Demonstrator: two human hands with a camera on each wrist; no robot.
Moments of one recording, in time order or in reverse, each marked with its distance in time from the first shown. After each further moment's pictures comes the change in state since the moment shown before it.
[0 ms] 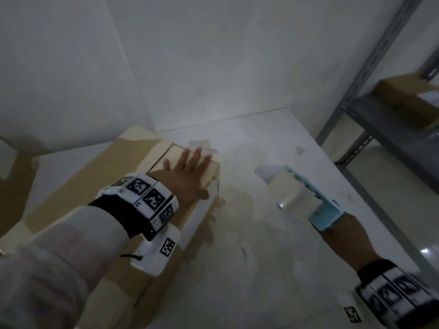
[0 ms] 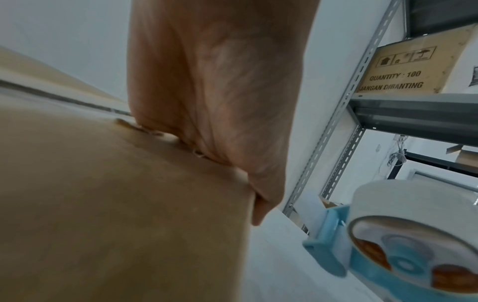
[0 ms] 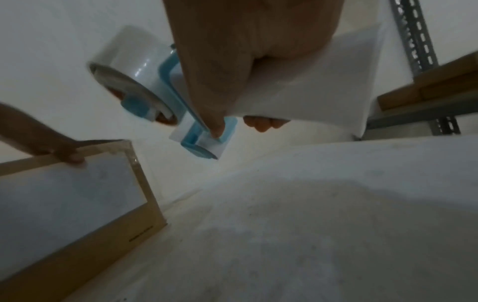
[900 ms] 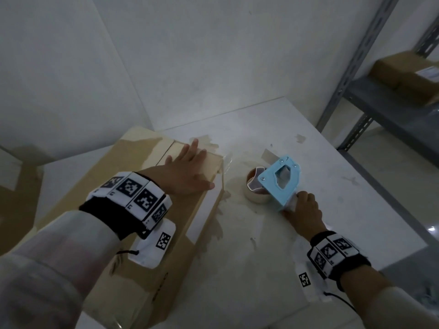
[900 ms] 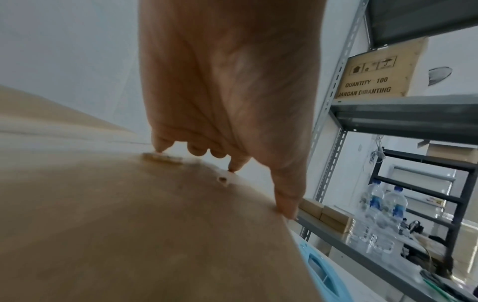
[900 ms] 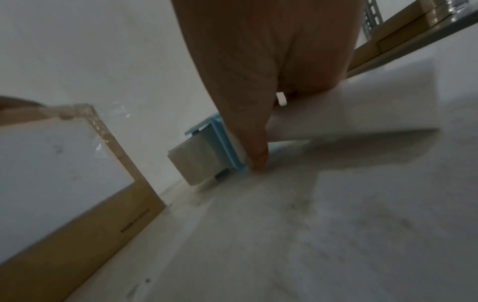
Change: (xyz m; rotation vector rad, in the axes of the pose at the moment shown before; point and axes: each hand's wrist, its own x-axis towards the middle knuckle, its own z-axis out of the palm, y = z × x) left_hand -0.023 -0.006 -0.034 -0.085 -0.187 0.098; right_hand 0.014 -0.048 0.068 0.057 -0.244 0.354
